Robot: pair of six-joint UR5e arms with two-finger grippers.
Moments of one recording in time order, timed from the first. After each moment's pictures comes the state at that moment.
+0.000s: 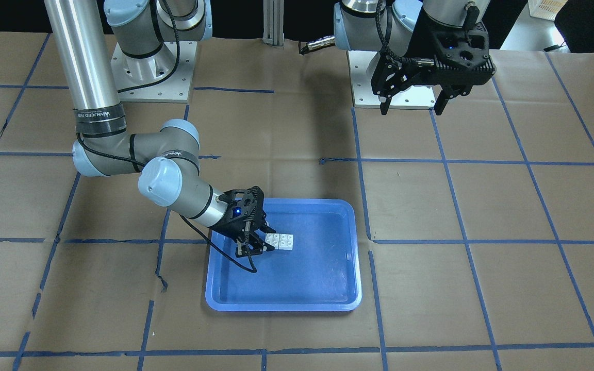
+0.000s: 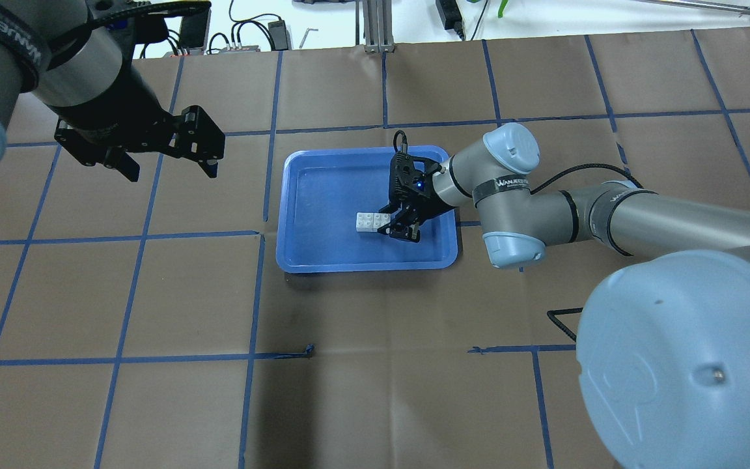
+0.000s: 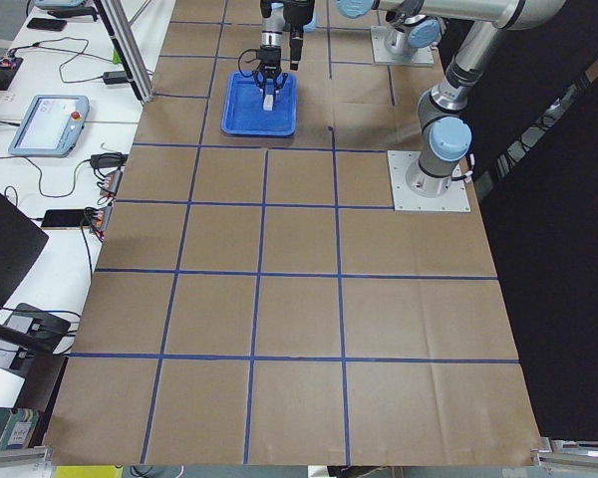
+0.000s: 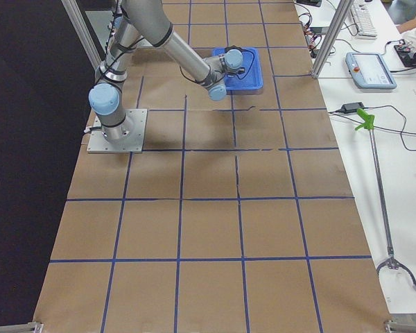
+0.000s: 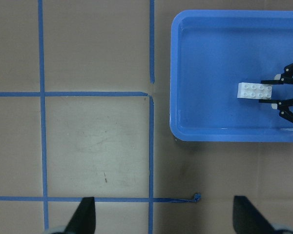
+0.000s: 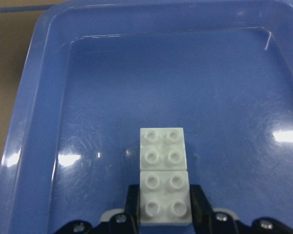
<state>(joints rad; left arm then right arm) -1.60 -1.46 -1.62 -1.55 1.59 -0.03 1.71 -1.00 1.92 -2.67 -0.92 -1.30</state>
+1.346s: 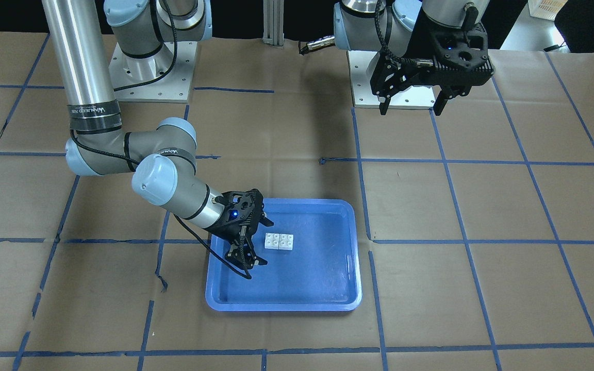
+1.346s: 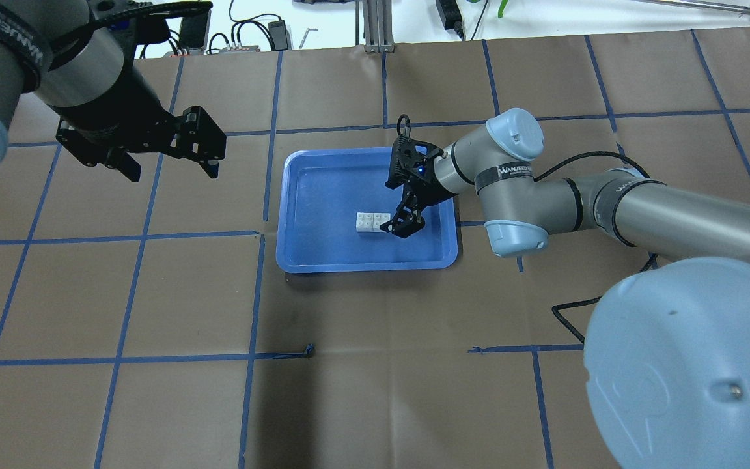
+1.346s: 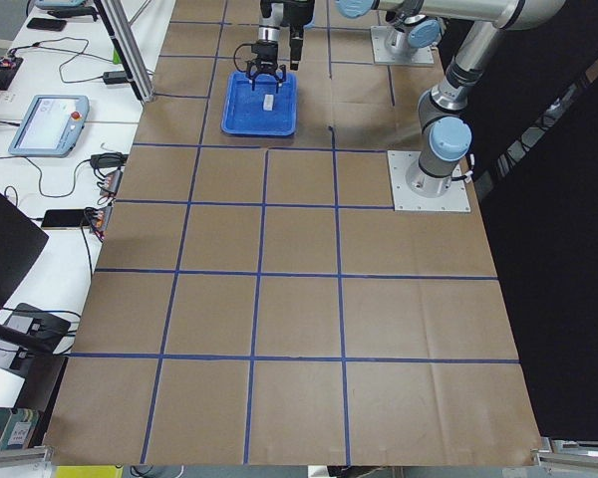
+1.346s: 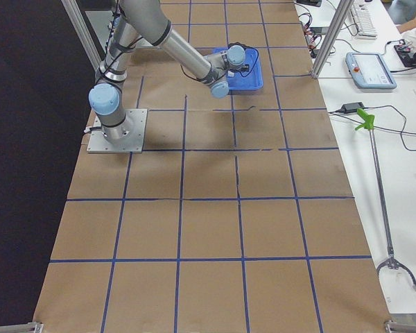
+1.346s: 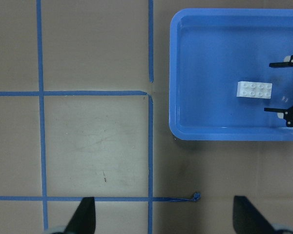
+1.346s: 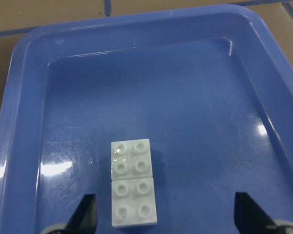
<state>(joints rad) -1.60 -1.47 -1.62 -1.55 1.58 -0.03 1.69 -1.04 1.87 -2.62 -0.94 -1.19</state>
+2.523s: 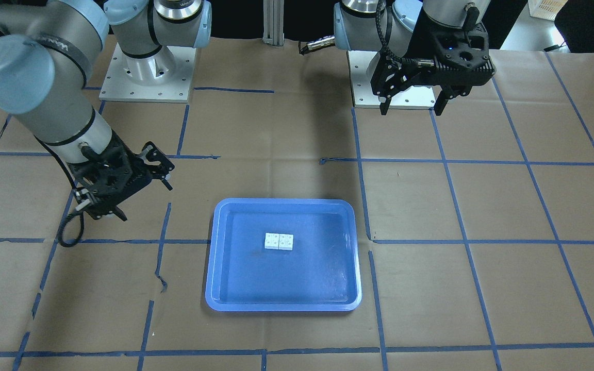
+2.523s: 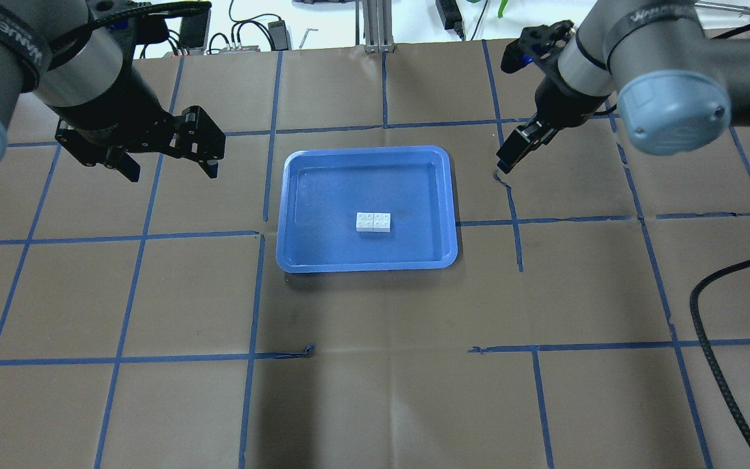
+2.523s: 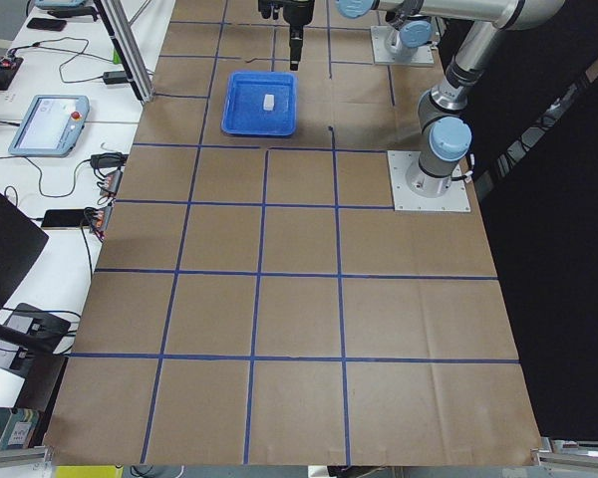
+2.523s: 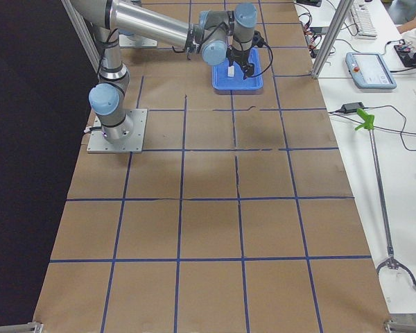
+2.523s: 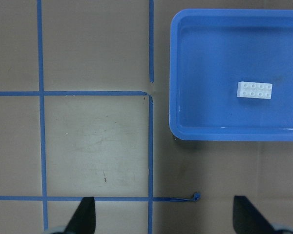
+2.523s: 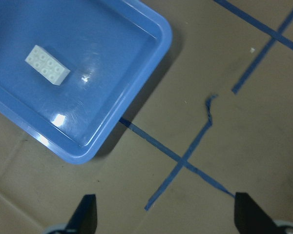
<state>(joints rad) -1.60 -1.47 -1.62 -1.55 1.58 -0.03 1.52 -1.41 1.62 -1.80 -1.43 -0.57</state>
